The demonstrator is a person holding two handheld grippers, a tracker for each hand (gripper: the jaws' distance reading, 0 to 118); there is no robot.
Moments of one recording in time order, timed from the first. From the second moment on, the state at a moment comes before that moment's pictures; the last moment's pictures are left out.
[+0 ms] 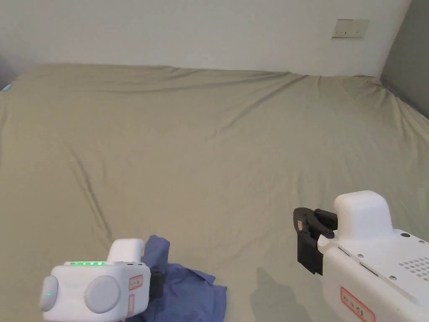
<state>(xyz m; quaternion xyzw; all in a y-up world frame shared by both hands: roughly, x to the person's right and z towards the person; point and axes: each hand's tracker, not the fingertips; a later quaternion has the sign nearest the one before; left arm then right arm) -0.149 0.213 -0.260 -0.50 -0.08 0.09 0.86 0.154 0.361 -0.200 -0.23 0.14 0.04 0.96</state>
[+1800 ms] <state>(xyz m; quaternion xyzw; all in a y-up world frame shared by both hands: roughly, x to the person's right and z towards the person) -0.055 0.164 -0.187 -0.40 -0.27 -0.03 0.88 0.141 0.355 -0.222 -0.25 0.14 0.05 0.96</state>
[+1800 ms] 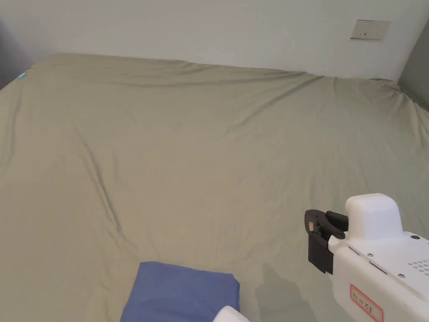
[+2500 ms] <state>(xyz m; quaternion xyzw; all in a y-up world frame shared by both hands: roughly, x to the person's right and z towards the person) -0.282 0.168 -0.205 -0.41 -0.10 0.17 0.89 0.068 0.135 -0.266 -0.54 0.28 0.07 0.79</state>
